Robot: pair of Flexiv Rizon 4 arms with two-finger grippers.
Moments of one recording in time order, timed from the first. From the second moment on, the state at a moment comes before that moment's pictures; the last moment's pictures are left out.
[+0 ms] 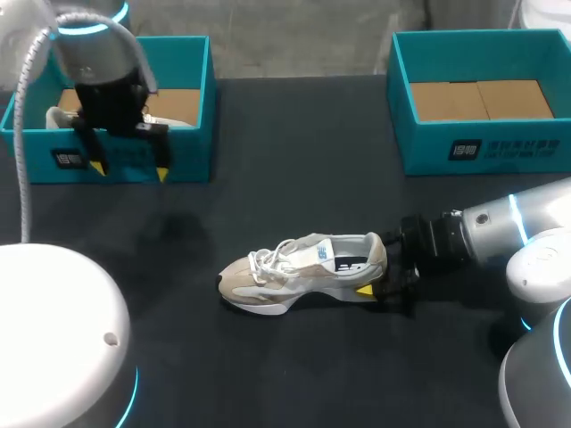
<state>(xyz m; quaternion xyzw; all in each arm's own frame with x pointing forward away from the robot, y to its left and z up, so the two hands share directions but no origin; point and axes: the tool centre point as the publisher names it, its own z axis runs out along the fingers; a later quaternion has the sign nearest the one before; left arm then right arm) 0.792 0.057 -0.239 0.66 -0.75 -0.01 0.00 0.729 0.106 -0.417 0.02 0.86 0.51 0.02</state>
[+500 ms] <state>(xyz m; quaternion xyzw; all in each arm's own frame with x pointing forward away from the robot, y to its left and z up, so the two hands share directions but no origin) 0.744 0.010 -0.248 0.63 -0.78 -0.03 0.02 0.729 0.106 -0.417 0.02 0.86 0.51 0.02</state>
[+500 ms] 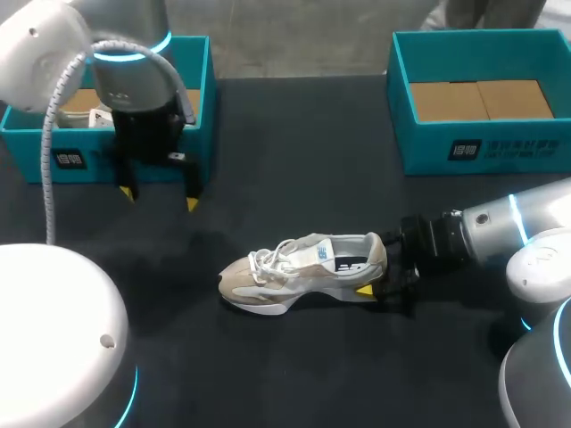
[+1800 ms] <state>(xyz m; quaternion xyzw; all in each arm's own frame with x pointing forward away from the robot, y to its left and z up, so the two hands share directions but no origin) 0.718 -0.194 -0.299 0.61 -0.79 0.03 0.00 0.729 0.106 -0.417 0.02 0.86 0.51 0.02</state>
